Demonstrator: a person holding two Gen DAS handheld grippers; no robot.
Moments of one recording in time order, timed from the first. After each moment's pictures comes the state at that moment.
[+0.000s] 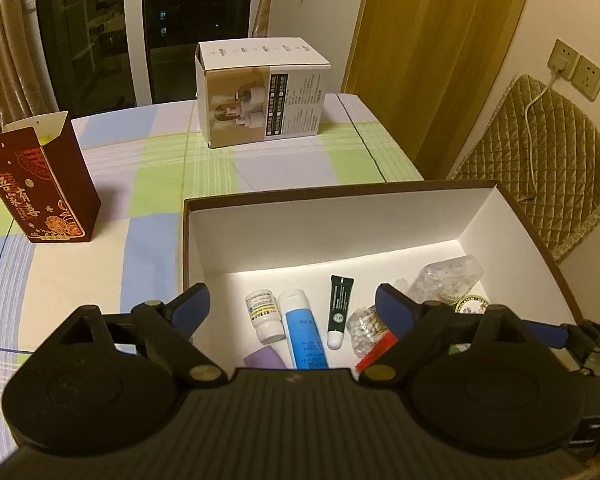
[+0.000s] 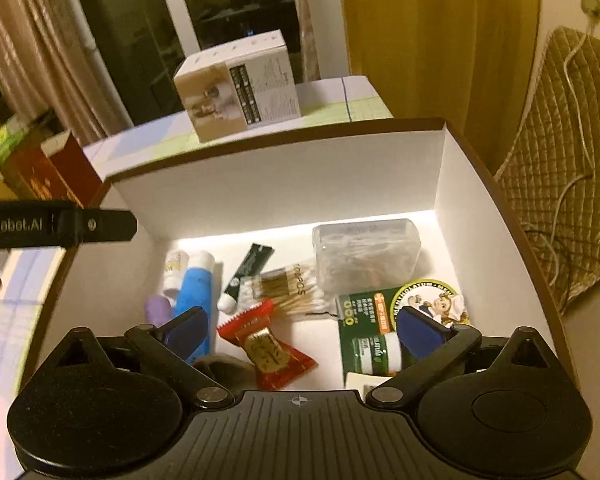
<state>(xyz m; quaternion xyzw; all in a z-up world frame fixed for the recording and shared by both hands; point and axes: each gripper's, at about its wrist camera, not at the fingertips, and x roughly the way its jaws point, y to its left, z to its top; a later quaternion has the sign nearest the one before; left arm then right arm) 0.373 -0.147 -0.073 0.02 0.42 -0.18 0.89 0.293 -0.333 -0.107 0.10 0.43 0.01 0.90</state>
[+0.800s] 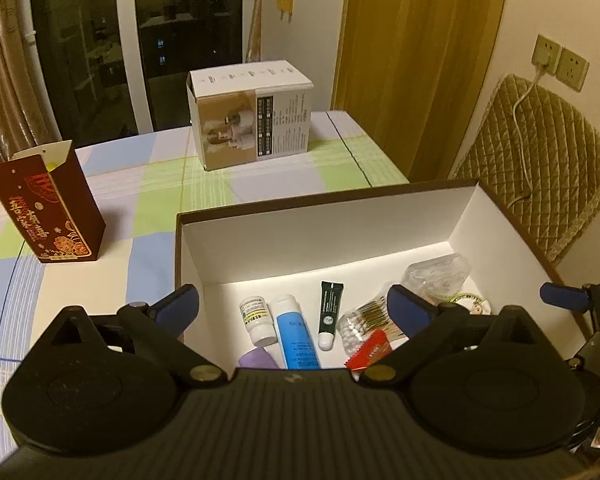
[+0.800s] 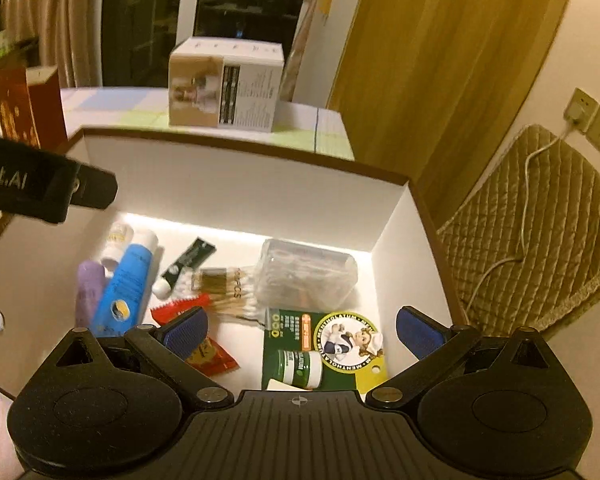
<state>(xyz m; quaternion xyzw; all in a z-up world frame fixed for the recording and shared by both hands) 0.341 -0.156 -0.058 0.04 0.38 -0.18 0.91 0.277 -0.313 -0.106 -0.06 0.40 -0.06 0.91</state>
